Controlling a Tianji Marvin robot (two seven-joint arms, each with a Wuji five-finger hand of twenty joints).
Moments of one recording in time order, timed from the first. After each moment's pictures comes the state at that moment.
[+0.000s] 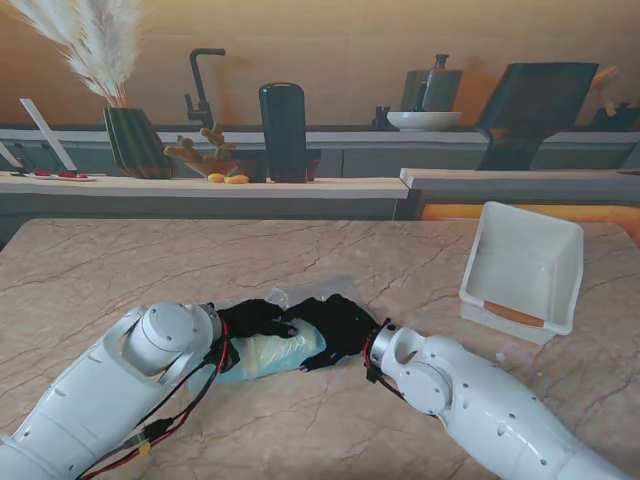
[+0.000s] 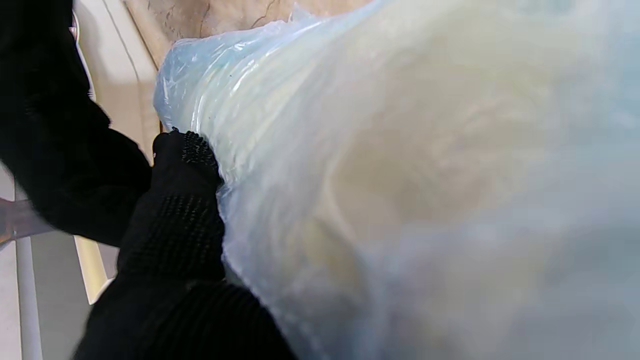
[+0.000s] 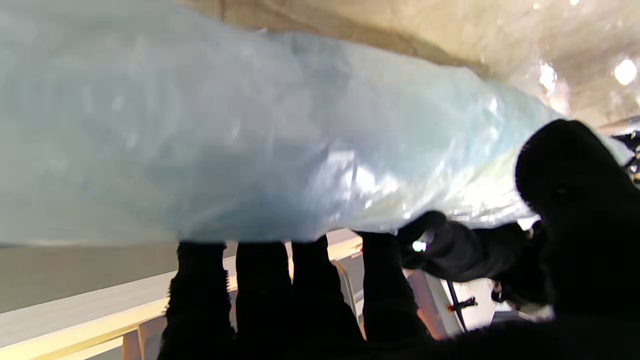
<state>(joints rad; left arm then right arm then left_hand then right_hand) 1.23 -1.09 -0.98 -1.37 0.01 0.33 -0.44 -1.20 -1.09 0.70 -1.30 -0.81 -0.28 -0.11 1.00 -0.32 0.03 -0.16 0.55 0.21 0.45 0.56 0.60 0.16 0.34 0.37 0.38 0.10 0.59 0.51 -0.01 -0.03 0.94 0.52 0.33 -0.63 0.70 -0.04 0.15 -0.01 0.63 0.50 0.34 0.17 0.59 0.31 0.55 0.16 0.33 0.42 0.23 0.20 0.66 0.64</state>
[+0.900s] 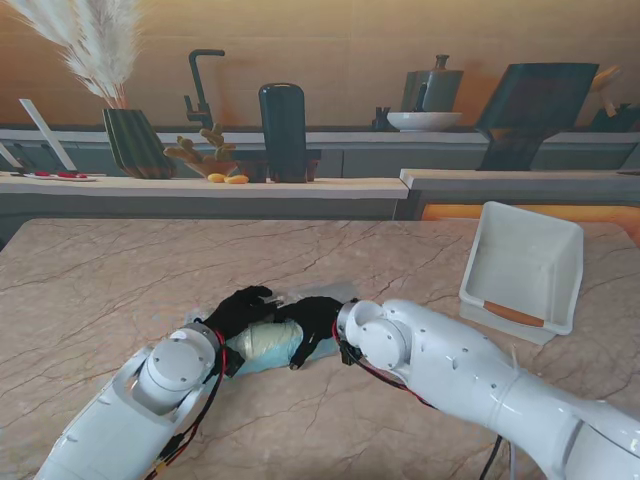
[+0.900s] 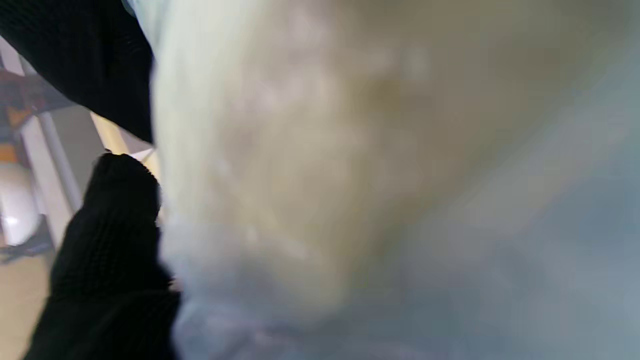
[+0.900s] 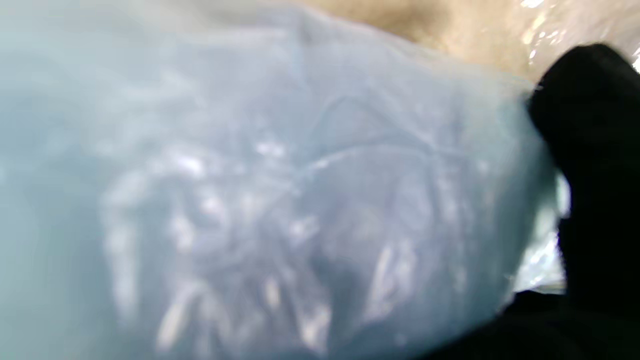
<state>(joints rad) 1.42 -1.19 -1.12 -1.40 0.12 0.19 -0.03 -0.88 -1.21 0.39 -1.06 -0.43 -0.13 0.14 0.70 -0.30 0.04 0.00 0.32 0.15 0.34 0.44 0.39 0.22 0.25 0.36 0.28 0.24 0.32 0.44 0.01 0.14 0.72 0.52 0.42 -0.90 0.71 -0.01 0.37 -0.02 0.84 0.57 0.83 0.22 0.88 0.56 0.94 0.06 1.25 0.78 0.51 0.12 1.40 0.82</state>
